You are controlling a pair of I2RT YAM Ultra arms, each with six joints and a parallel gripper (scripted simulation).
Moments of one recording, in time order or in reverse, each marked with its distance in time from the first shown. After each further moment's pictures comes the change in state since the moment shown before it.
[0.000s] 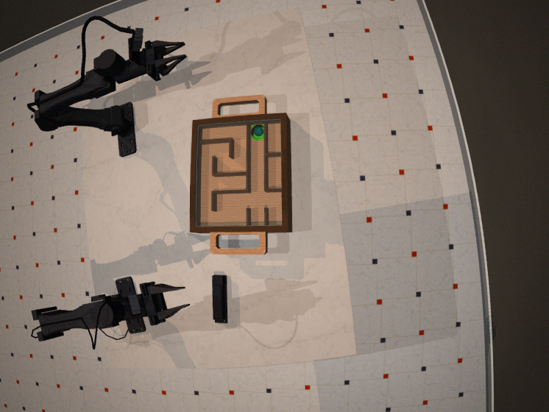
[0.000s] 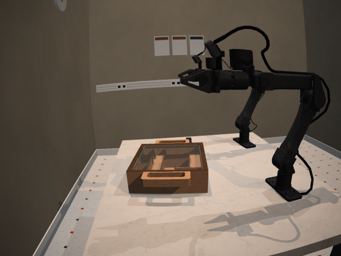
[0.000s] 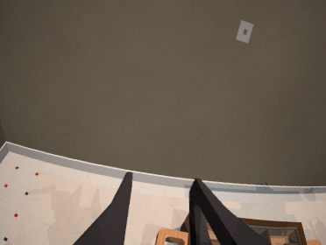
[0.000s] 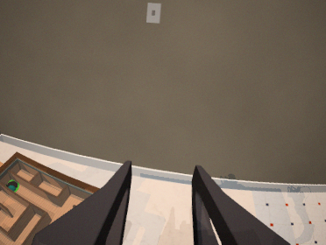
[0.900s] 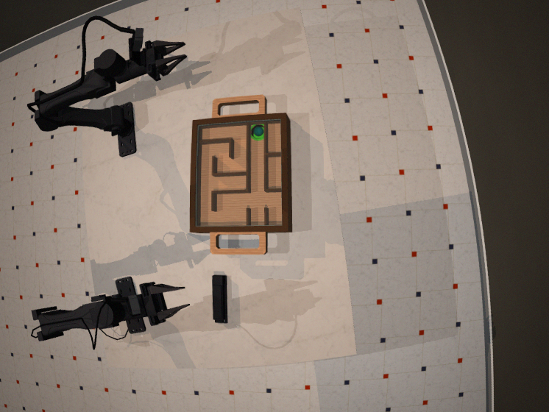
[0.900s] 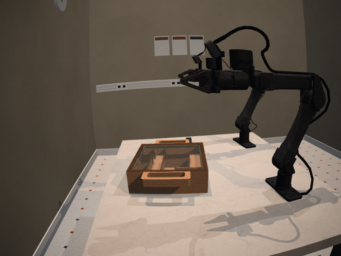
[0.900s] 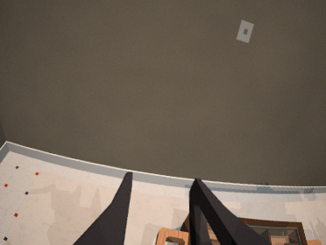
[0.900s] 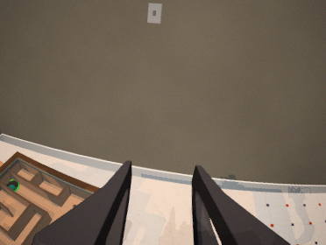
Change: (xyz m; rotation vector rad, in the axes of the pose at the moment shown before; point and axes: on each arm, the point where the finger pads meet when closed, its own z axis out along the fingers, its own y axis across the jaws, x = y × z) left arm 0.001 0.000 0.000 -0.001 0.001 -0.001; right arm 0.001 0.000 -0.001 -0.005 -0.002 0.000
